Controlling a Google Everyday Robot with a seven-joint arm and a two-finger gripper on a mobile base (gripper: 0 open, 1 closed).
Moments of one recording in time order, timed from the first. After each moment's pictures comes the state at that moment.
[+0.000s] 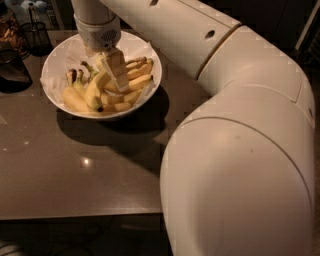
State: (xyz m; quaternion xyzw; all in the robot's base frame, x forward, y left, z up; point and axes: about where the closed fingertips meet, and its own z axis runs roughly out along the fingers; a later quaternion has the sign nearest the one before) arm 0.640 0.126 0.926 -0.90 0.42 -0.09 0.08
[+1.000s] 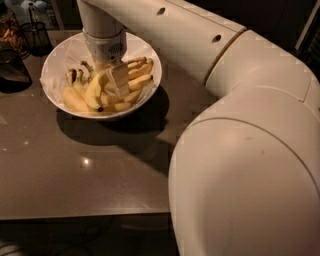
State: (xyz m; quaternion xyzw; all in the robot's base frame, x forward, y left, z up) arm 0.632 0.115 0.897 -0.90 0.43 -0.06 0.07
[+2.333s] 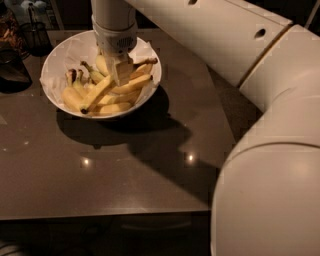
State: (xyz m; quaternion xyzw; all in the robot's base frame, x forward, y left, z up) arm 0.622 0.104 0.925 -0.87 0.47 -0.07 0.13
